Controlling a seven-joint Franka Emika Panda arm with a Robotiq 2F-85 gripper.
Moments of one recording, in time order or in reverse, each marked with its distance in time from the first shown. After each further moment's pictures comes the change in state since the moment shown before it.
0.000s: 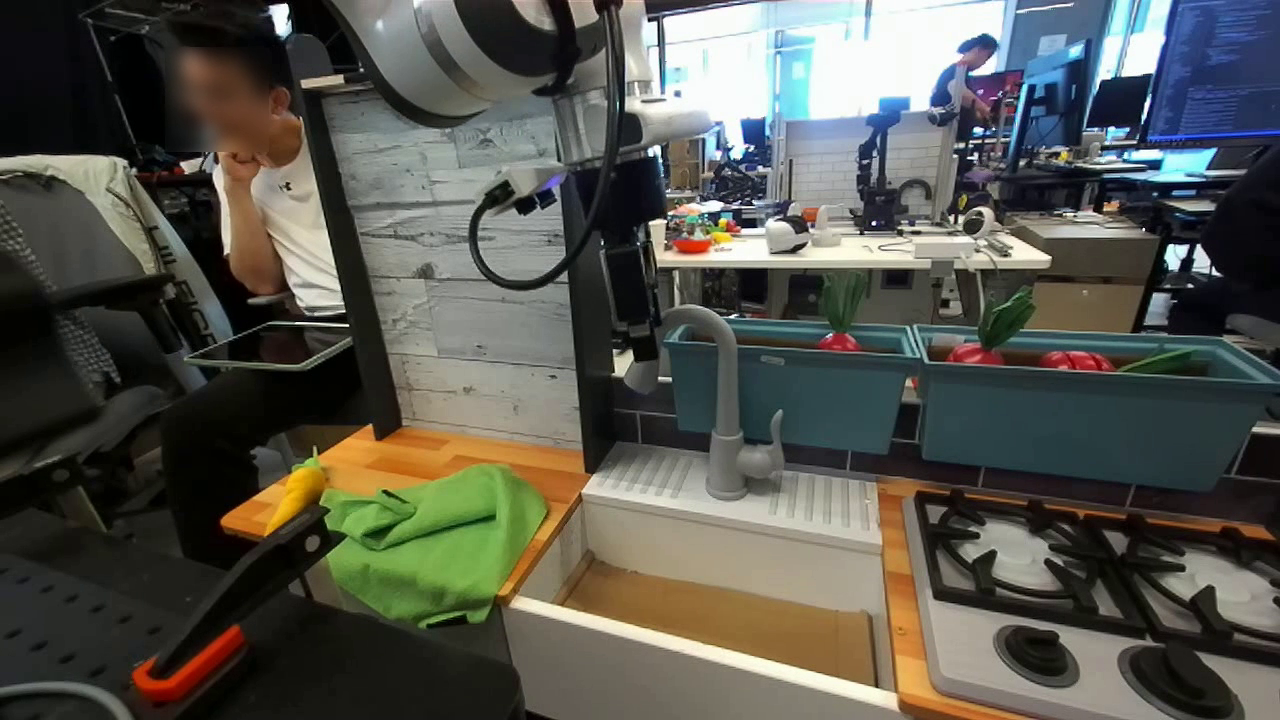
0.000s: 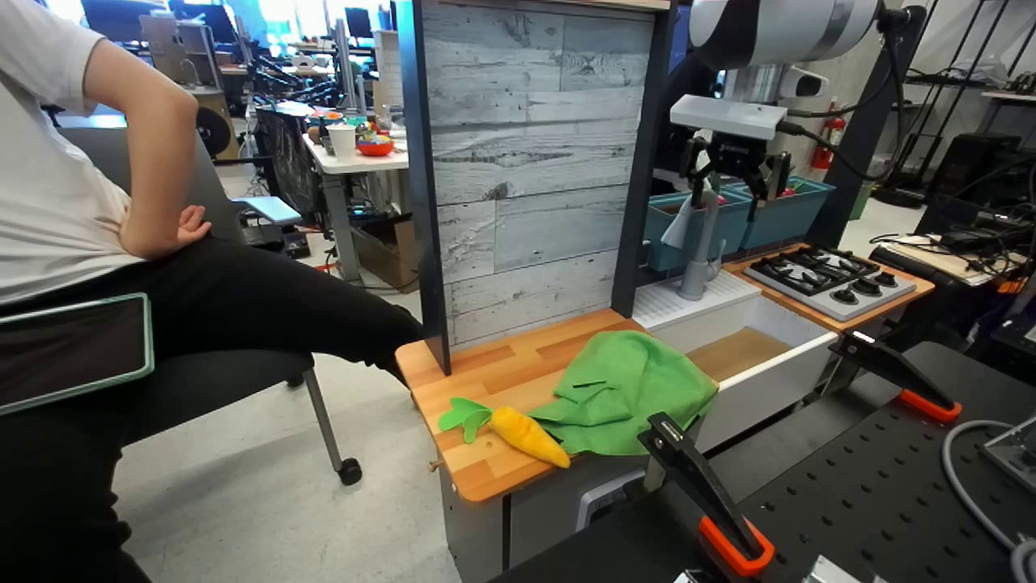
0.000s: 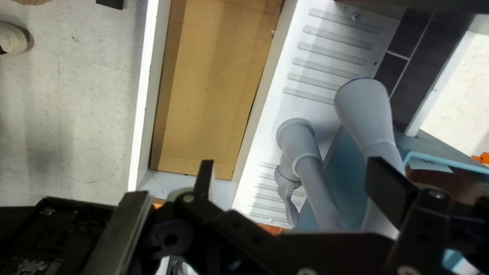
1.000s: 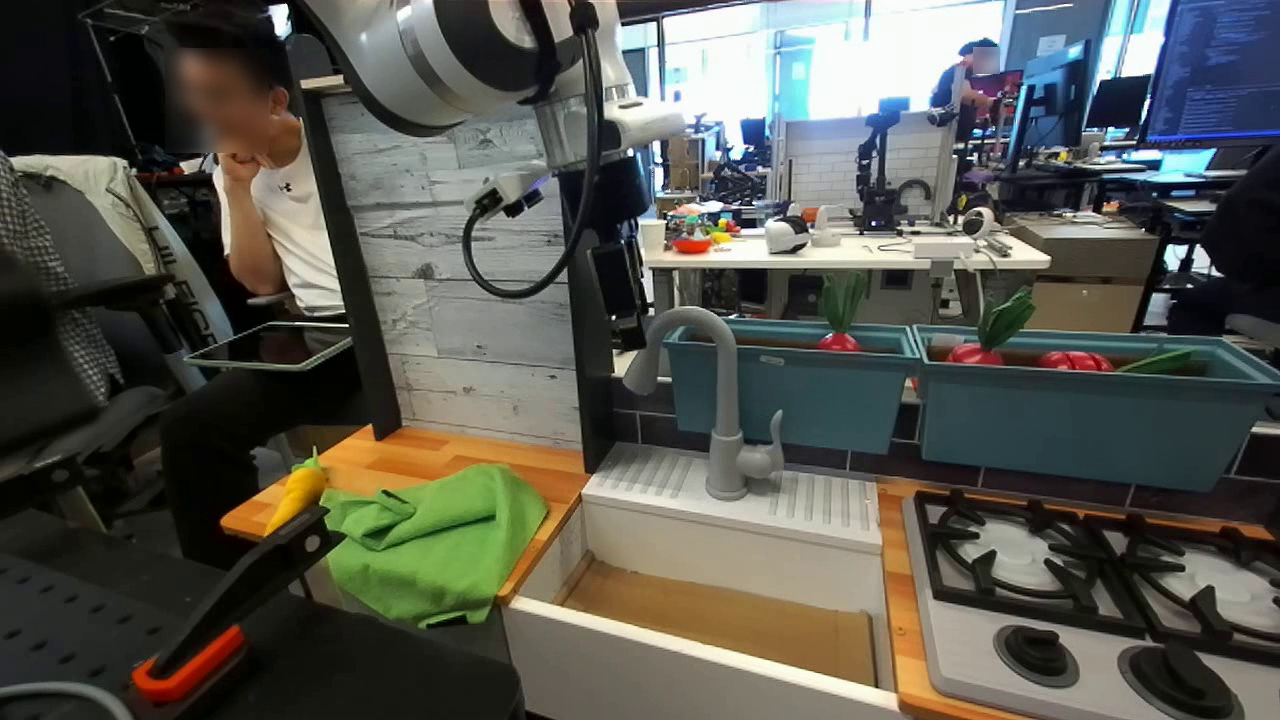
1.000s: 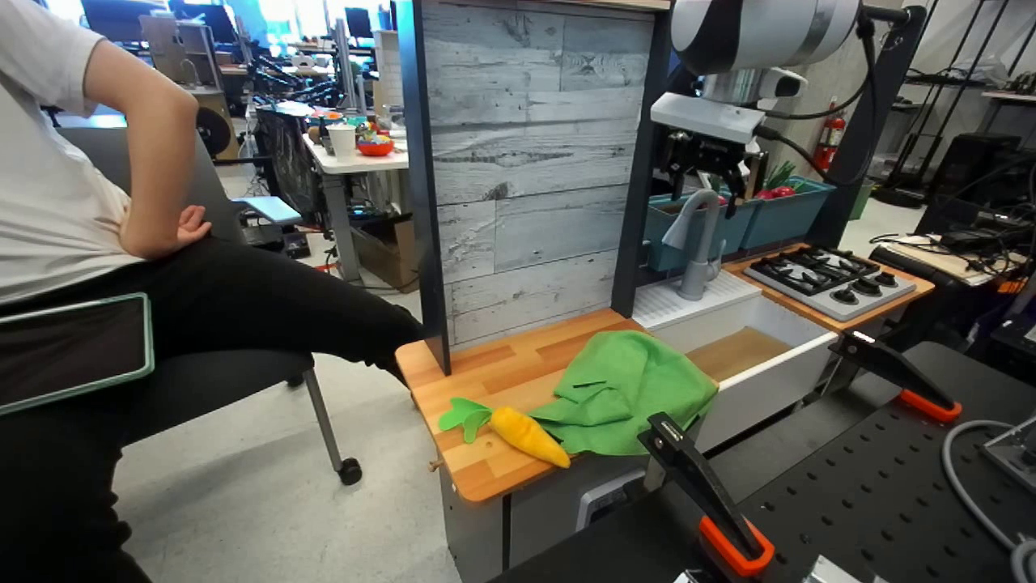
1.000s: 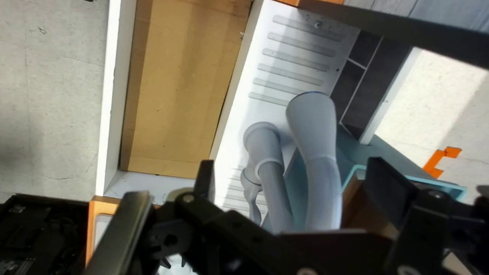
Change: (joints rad) arm 0.029 0.007 0.012 0.000 0.000 0.074 0.015
